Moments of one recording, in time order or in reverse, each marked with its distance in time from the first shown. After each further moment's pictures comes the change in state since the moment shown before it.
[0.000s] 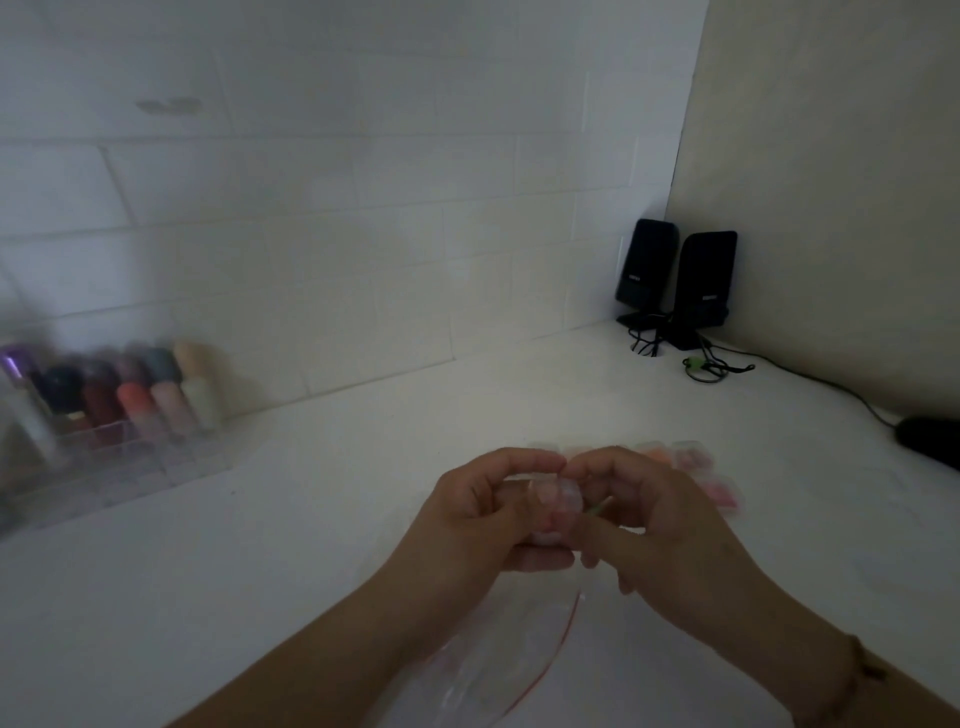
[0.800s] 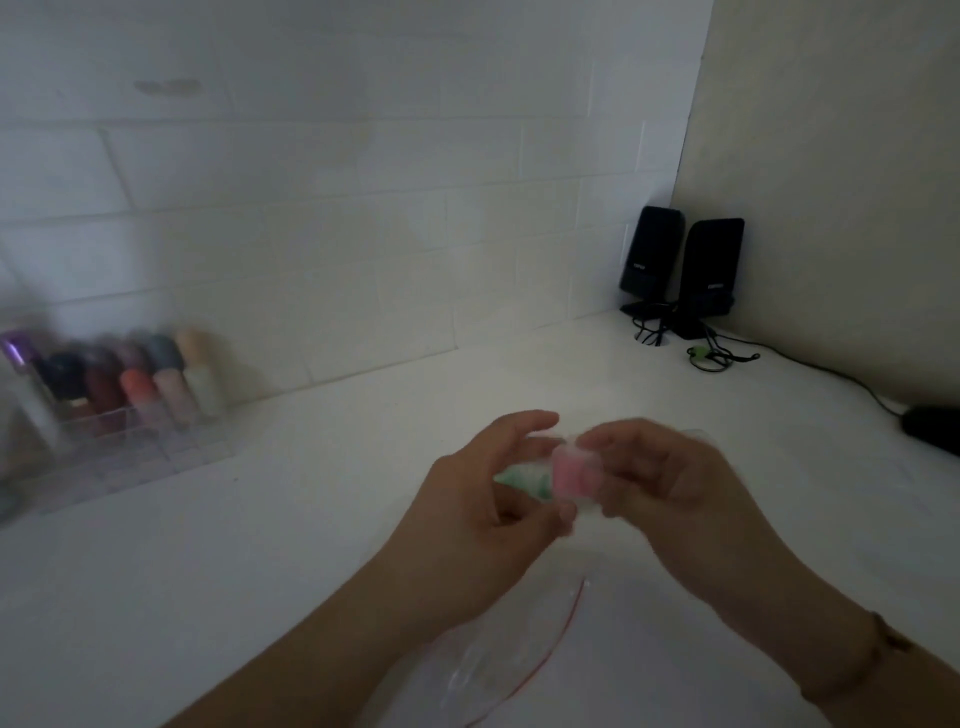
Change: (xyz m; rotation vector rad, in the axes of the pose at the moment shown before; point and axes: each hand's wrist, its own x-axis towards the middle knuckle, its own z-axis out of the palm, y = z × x) left_hand -0.005 0.006 -0.003 0.498 0.068 0.201; right_hand 0.006 0.003 -0.008 0.148 0.079 -0.001
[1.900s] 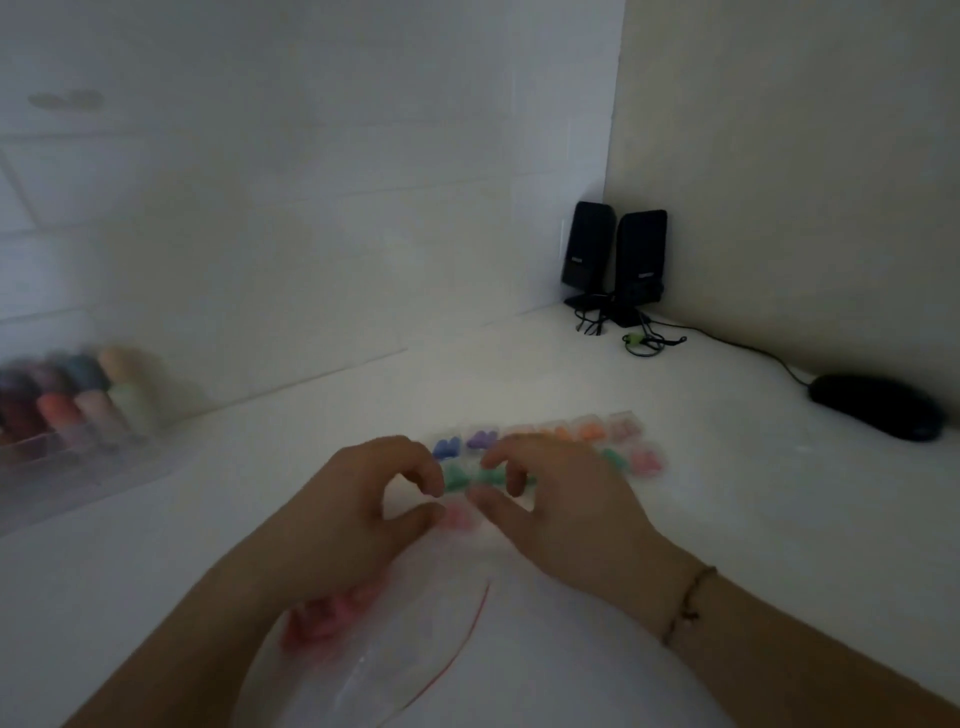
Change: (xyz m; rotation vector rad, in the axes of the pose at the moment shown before) left_hand 0.011 -0.020 -0.036 0.706 -0.116 0.146; right_hand -0.001 0.017 0.010 -0.878 0.001 -0.218
